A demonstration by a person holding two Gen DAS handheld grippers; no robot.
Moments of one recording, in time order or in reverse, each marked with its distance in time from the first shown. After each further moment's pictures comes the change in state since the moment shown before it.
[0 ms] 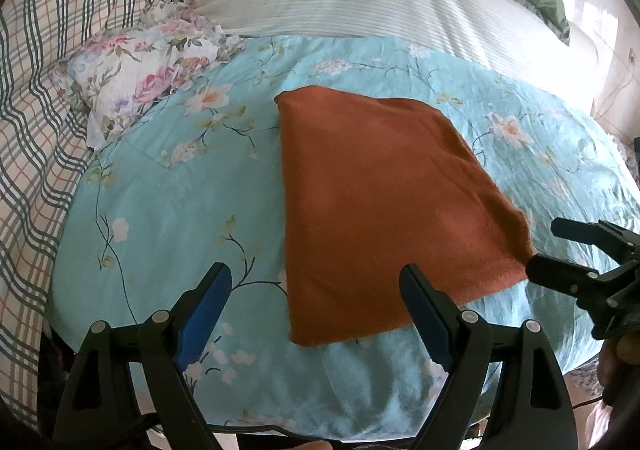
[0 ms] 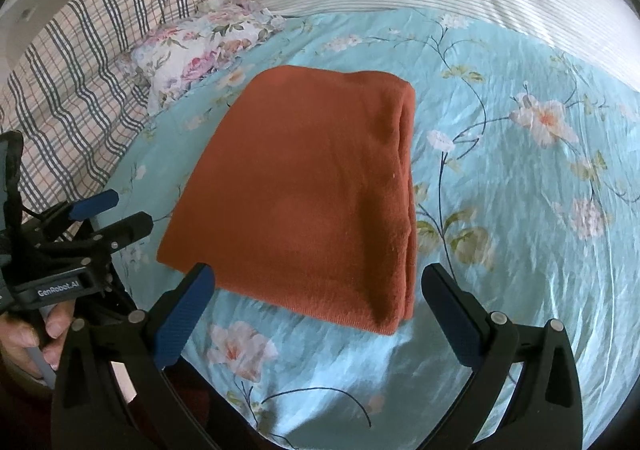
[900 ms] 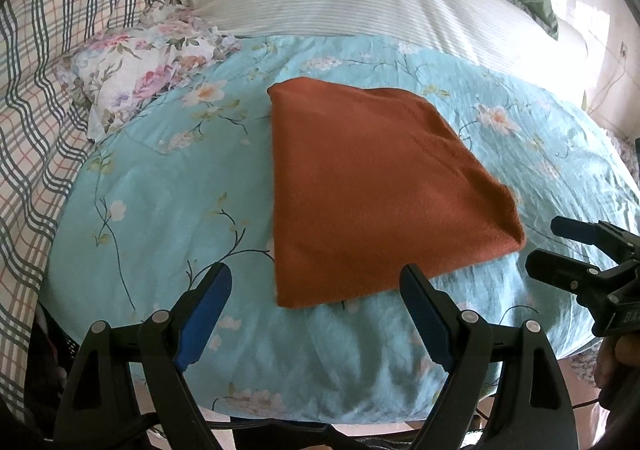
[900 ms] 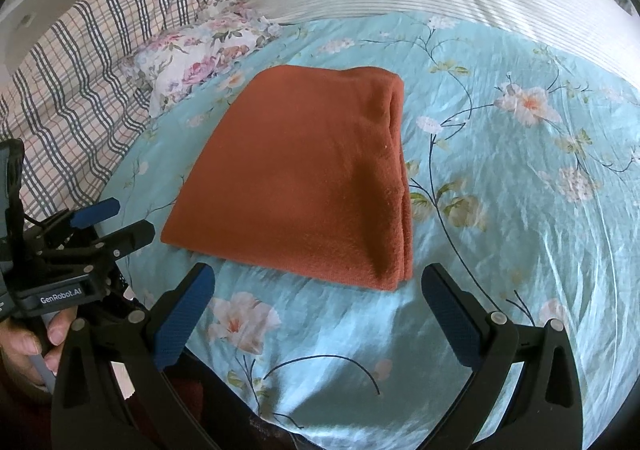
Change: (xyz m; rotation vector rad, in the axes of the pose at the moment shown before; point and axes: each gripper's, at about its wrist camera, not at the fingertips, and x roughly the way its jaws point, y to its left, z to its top) left arm -0.013 -0.007 -0.029 0.012 -0.022 -0.015; right arm -0.016 0.002 -0.028 0.015 -0.055 -0.016
